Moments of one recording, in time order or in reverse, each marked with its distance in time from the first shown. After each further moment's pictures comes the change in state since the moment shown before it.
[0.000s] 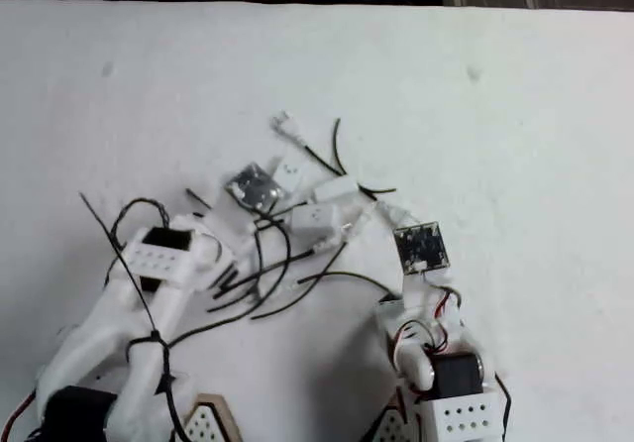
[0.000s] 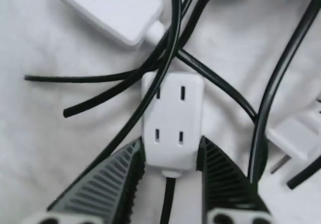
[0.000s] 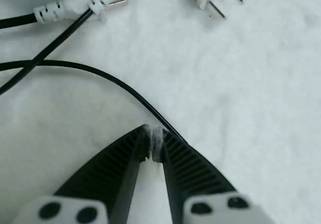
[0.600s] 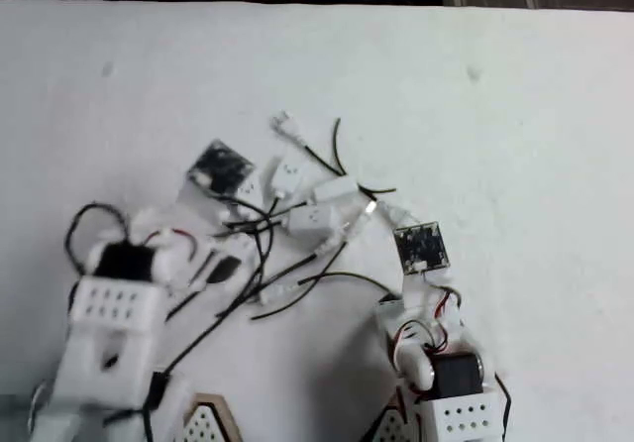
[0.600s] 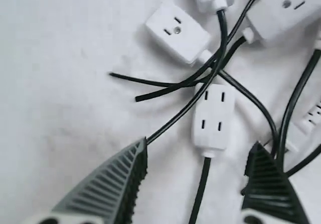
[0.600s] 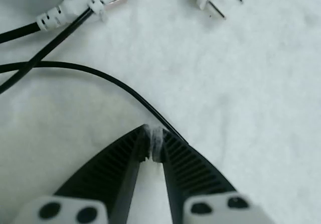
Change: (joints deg) left arm -6.0 -28.0 -3.9 18.0 1.1; right arm 0.0 0.0 0.0 0.0 0.0
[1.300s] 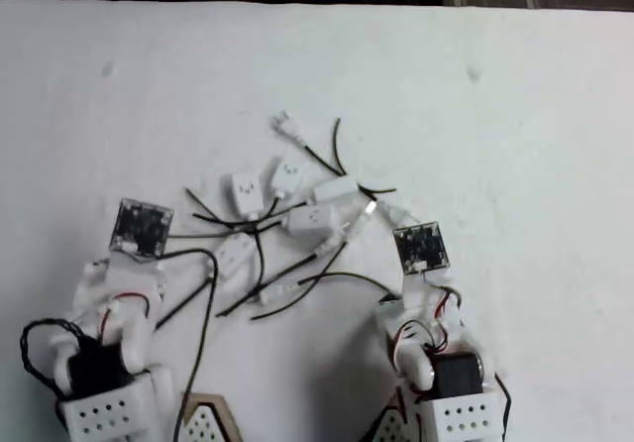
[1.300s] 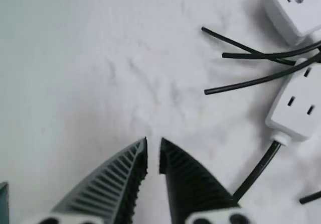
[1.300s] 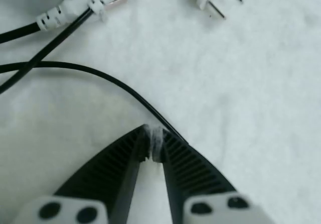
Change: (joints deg) left arm -19.6 -45.0 27.5 3.8 4.2; right arm 0.0 0.0 0.0 0.0 0.0
